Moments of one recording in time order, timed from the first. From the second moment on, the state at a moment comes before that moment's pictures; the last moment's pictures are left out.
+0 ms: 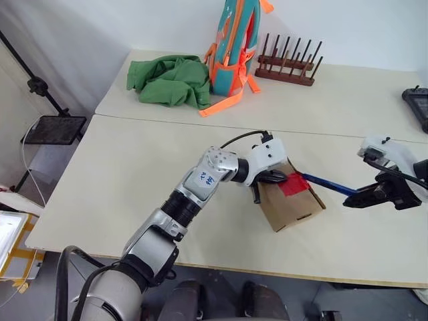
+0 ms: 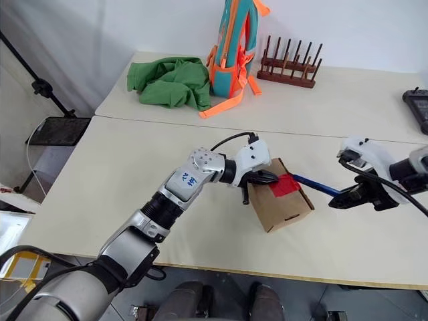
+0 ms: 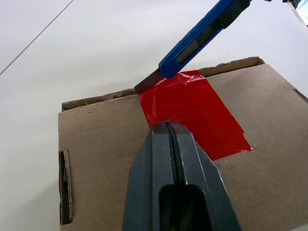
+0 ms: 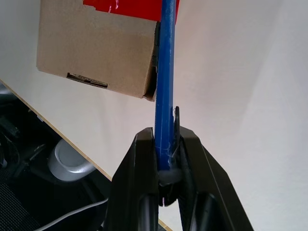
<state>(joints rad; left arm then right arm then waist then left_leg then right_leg) -0.94 0.03 -0.43 0.43 0.01 0.40 -0.85 -0.82 -1.46 0.32 -0.22 0.66 1.48 1.19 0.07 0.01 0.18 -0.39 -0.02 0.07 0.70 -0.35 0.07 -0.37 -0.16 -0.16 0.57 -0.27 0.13</state>
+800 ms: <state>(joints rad) -0.92 0.03 -0.43 0.41 0.01 0.41 -0.83 -0.68 -1.53 0.31 -0.23 0.64 1.47 1.30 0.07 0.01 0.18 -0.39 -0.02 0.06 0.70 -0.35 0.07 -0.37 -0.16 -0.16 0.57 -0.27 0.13</state>
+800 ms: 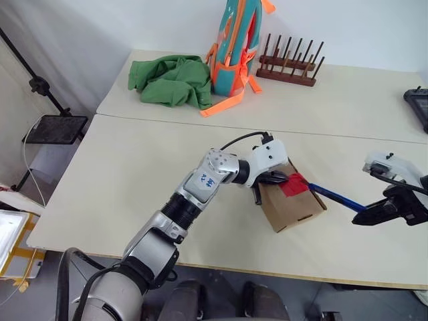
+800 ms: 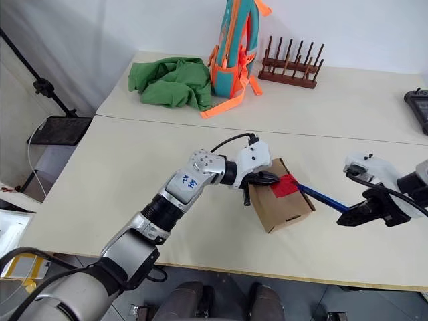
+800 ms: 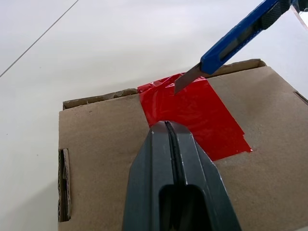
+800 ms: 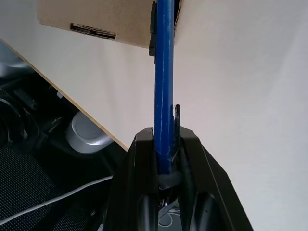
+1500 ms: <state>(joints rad) -0.86 0.14 -0.31 0.40 -0.08 0.19 -0.94 -0.66 -1.42 -0.04 -0.19 0.78 1.56 1.23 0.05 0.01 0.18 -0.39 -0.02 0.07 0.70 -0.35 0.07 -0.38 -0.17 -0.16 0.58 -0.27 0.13</state>
